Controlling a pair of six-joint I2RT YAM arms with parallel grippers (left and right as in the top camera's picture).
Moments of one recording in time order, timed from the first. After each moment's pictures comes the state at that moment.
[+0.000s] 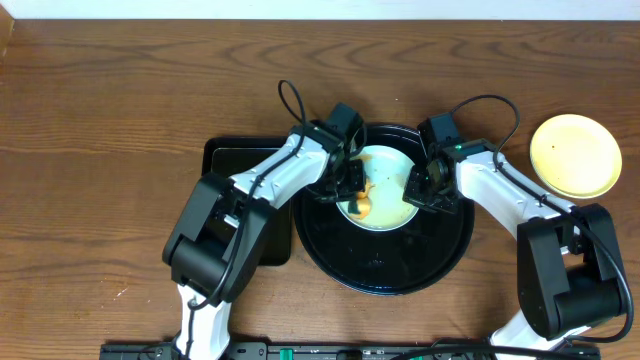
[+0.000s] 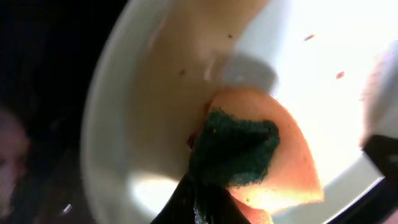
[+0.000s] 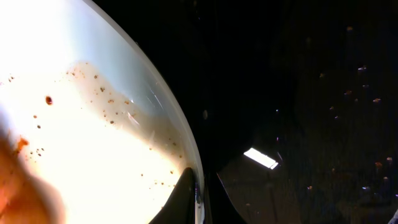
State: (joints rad) left arm -0.56 2.05 1.37 -0.72 0.36 -0.61; right arm 0.29 1.81 1.05 -0.71 -0.10 0.63
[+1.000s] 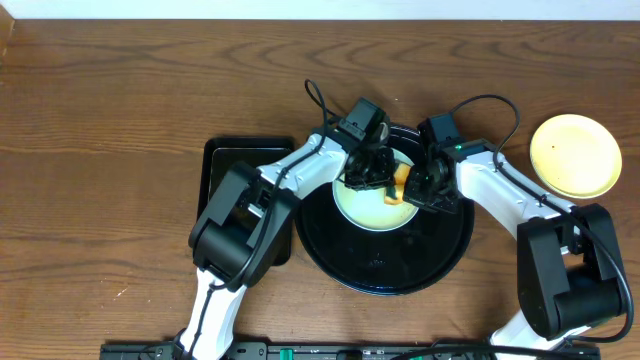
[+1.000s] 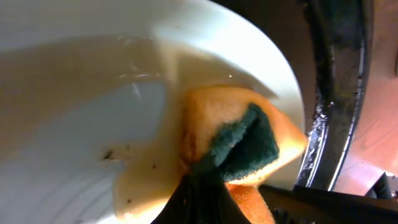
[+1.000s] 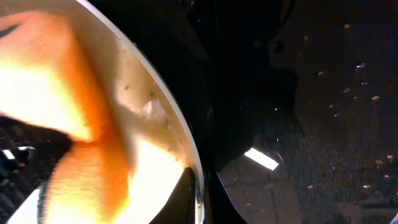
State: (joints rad) left arm -0.60 2.17 1.46 -0.48 0.51 -0.65; right arm 0.29 1.81 1.05 -0.71 -0.10 0.63
